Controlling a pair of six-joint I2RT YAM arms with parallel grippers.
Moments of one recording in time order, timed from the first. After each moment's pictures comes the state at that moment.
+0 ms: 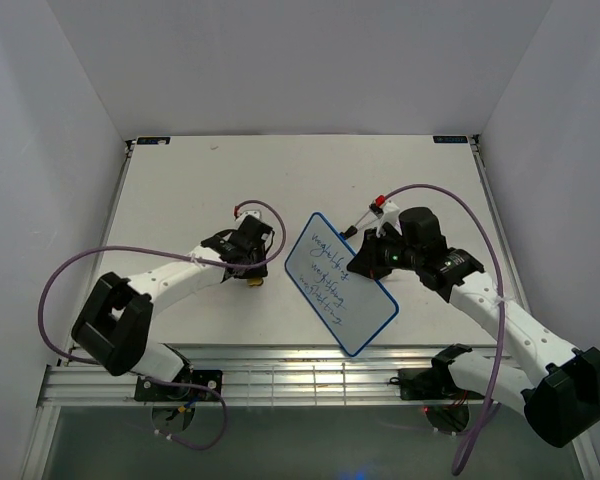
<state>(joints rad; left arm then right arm) -0.64 1.51 0.89 -0.49 -0.28 -0.59 0.54 1.02 0.79 -0.38 -0.43 0.31</state>
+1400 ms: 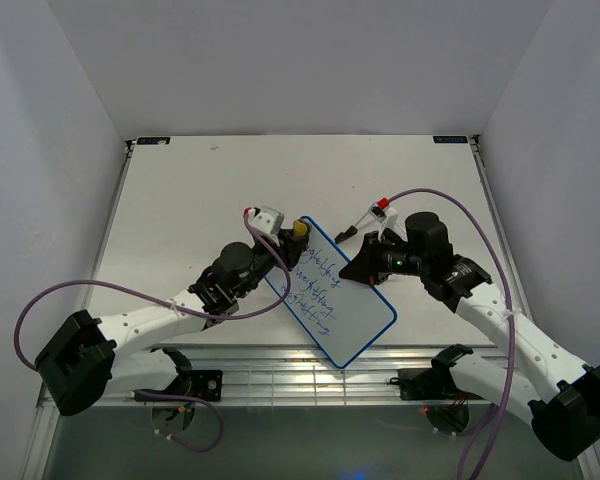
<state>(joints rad) -0.85 1.18 0.55 0.59 -0.18 -0.22 0.57 0.94 0.75 -0.31 -0.59 0.43</state>
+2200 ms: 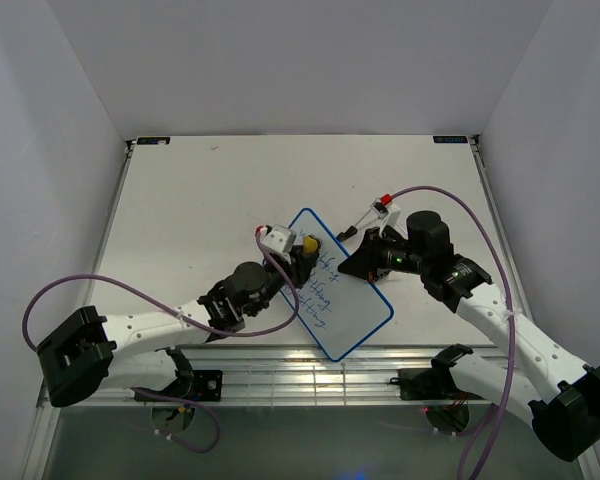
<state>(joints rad) -1.06 1.18 0.52 0.62 -0.38 -0.23 0.57 0.94 0.76 -0.26 -0.56 0.48</state>
